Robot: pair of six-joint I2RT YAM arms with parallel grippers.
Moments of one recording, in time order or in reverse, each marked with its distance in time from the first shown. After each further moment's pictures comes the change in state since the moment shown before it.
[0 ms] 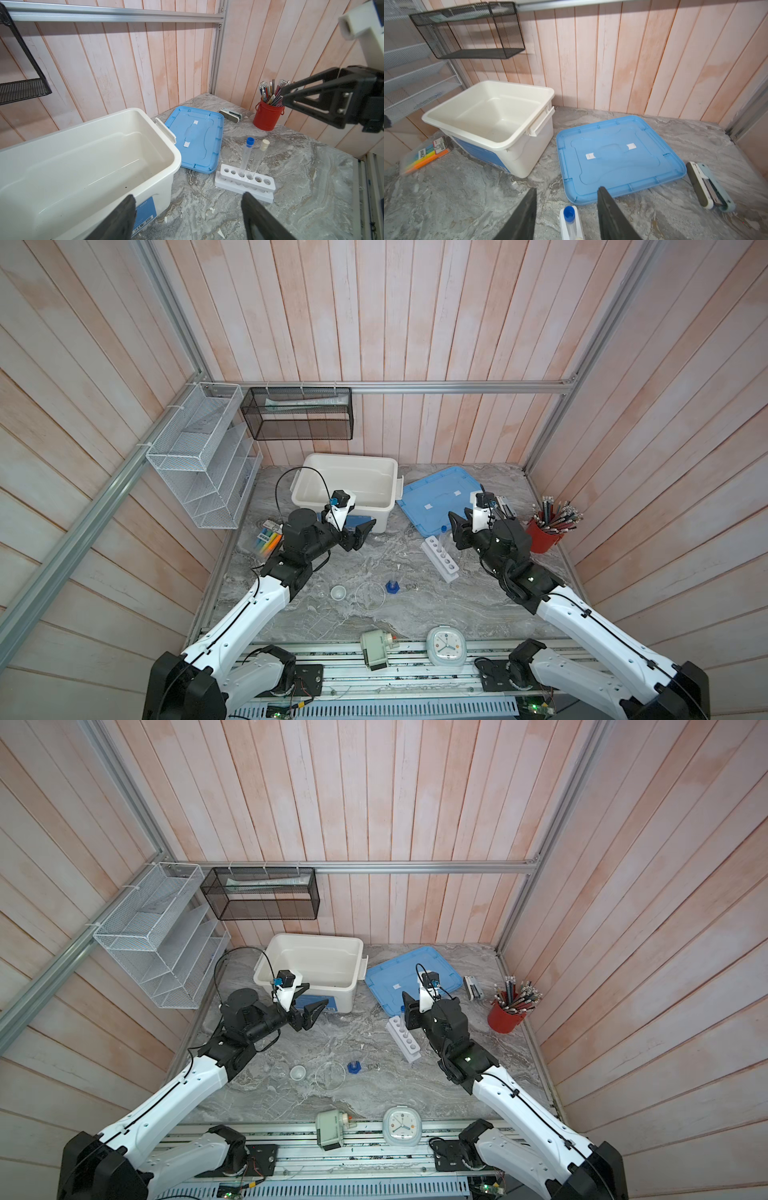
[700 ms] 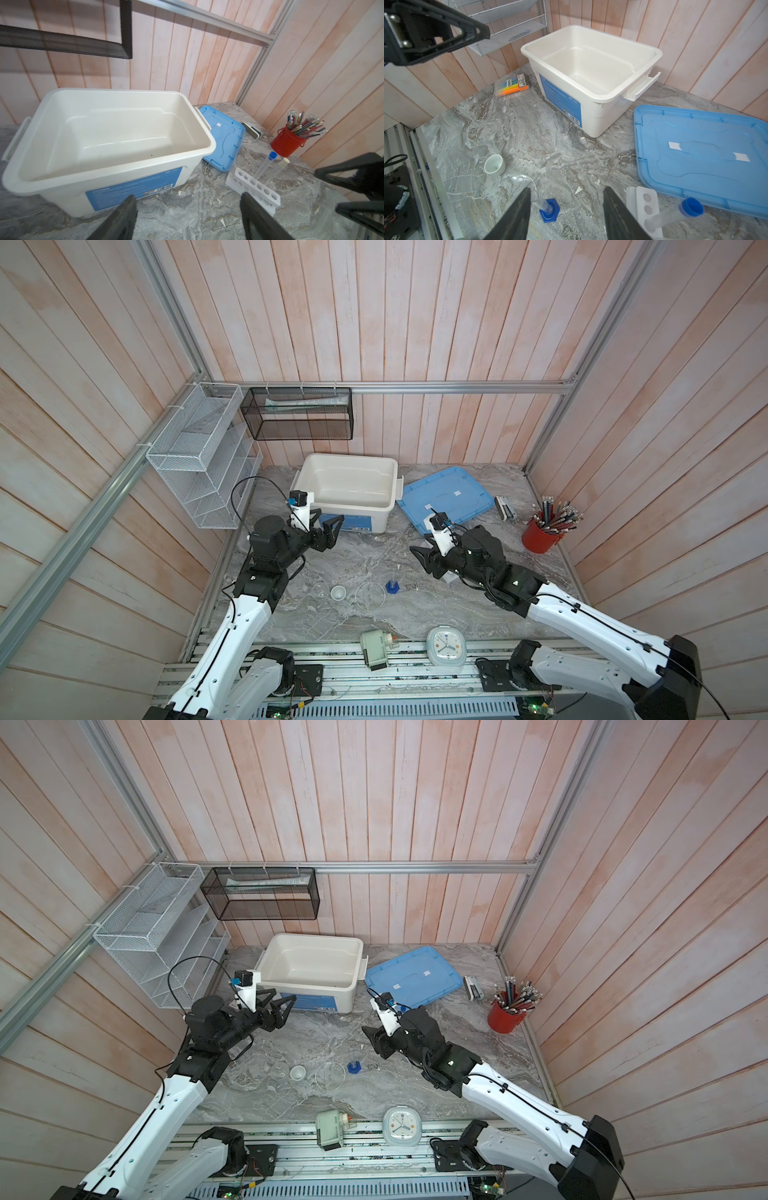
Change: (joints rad) left arm 0.262 -0.177 -0.048 -0.165 0.018 -0.231; right arm 0.271 0.085 0.027 -0.149 -0.183 -0.030
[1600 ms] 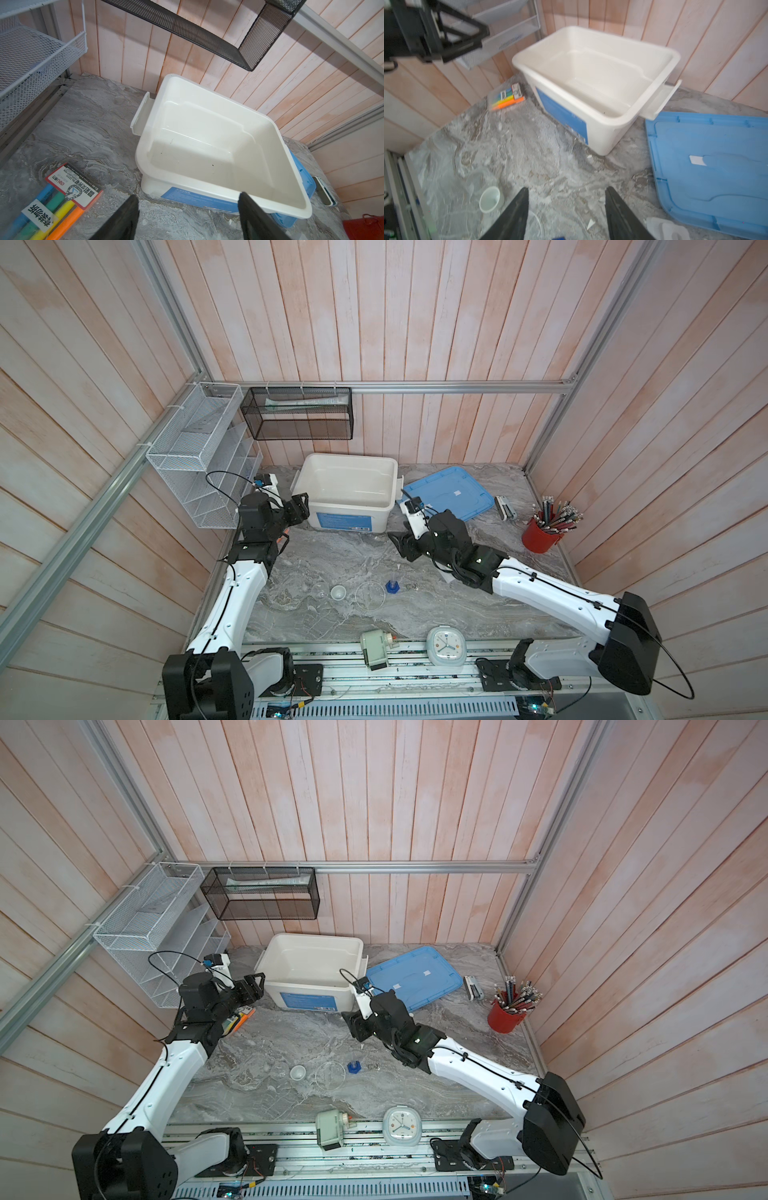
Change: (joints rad) left arm 0.195 0.276 0.183 -0.044 -0.208 -0.162; right arm -0.020 0.311 0.265 0.089 0.069 0.099
